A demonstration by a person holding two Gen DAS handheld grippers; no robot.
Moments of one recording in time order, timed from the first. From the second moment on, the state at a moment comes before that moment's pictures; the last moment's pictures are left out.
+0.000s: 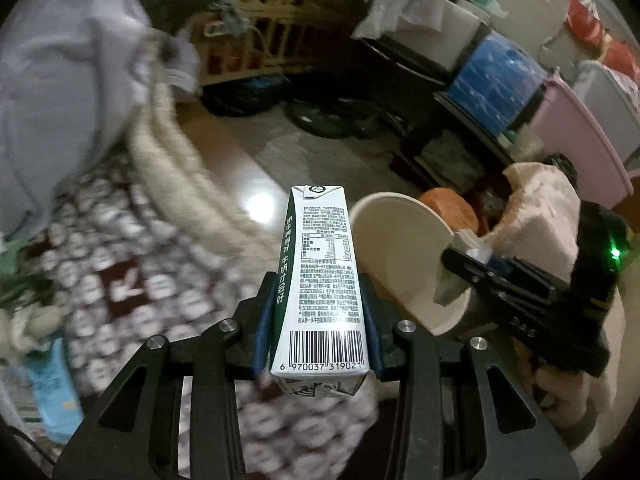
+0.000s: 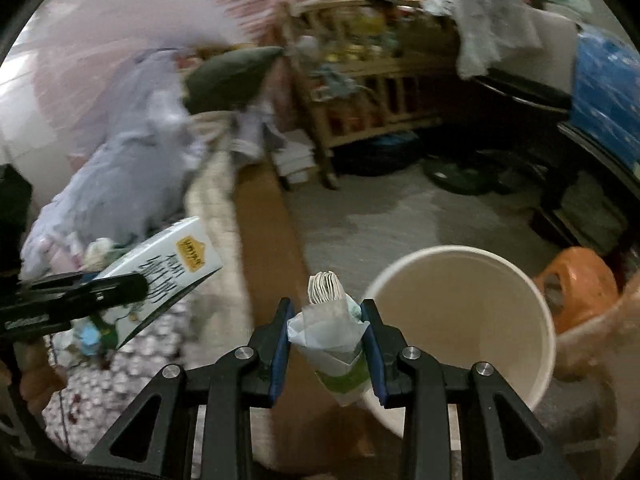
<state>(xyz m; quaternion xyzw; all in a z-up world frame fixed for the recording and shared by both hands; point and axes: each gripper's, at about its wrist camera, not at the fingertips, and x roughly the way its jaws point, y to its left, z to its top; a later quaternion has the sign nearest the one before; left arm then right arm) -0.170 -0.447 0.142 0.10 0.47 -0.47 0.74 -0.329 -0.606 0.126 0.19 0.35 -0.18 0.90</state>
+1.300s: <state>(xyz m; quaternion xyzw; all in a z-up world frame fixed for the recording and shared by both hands) -0.173 -0.417 0.128 0.12 0.45 -0.36 0.81 -0.317 -0.608 0.105 0.21 0.36 -0.21 0.88</state>
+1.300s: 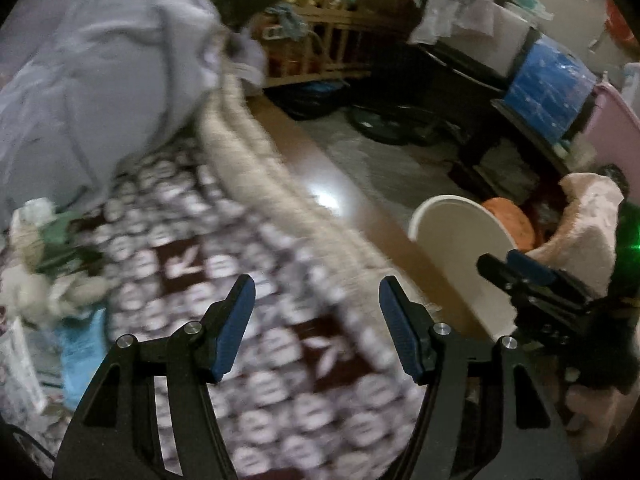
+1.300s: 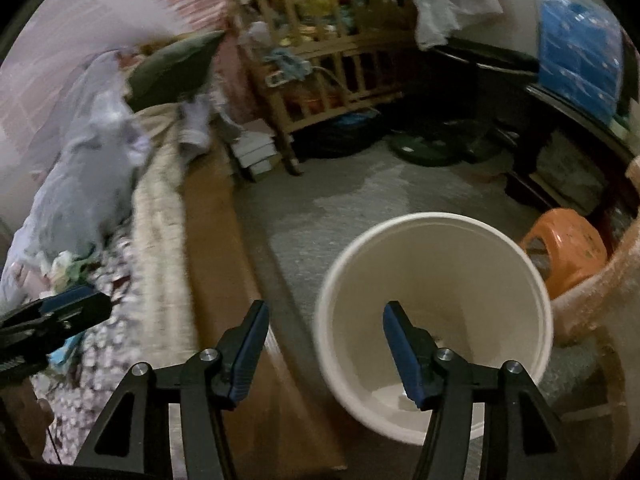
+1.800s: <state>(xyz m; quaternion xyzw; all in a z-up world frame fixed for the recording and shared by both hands) -0.145 -0.297 0.148 0.10 0.44 -0.26 0.85 -0.240 -0.482 0.123 0.16 0.39 -0.09 0.90</state>
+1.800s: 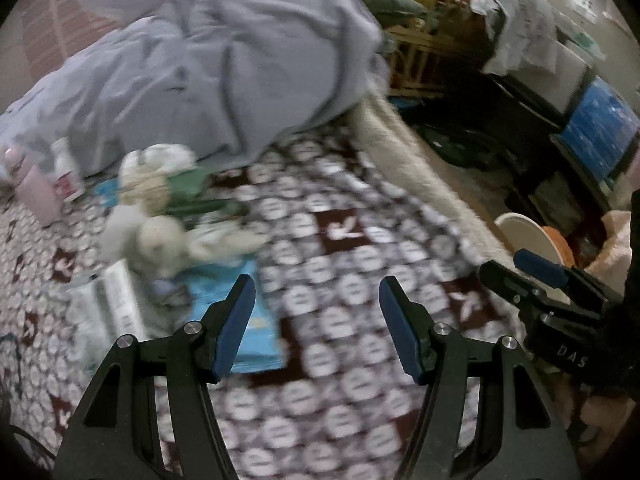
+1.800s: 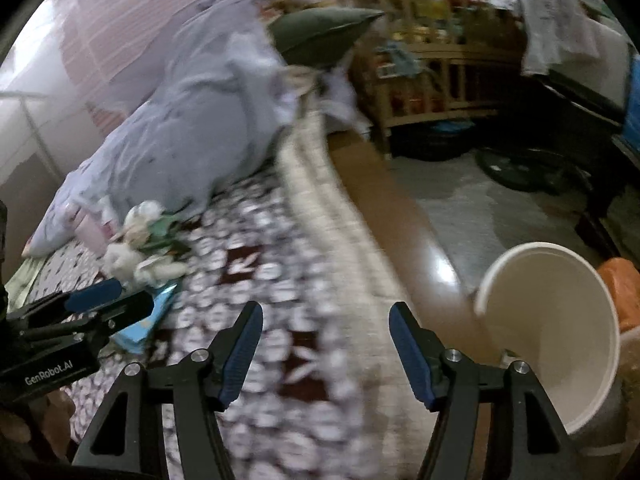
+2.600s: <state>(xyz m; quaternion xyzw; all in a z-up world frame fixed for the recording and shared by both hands) -0.096 -0.066 0.132 -0.04 0.50 -0.10 0.86 -0.138 -0.337 0.097 0.14 0.47 0.05 0.87</state>
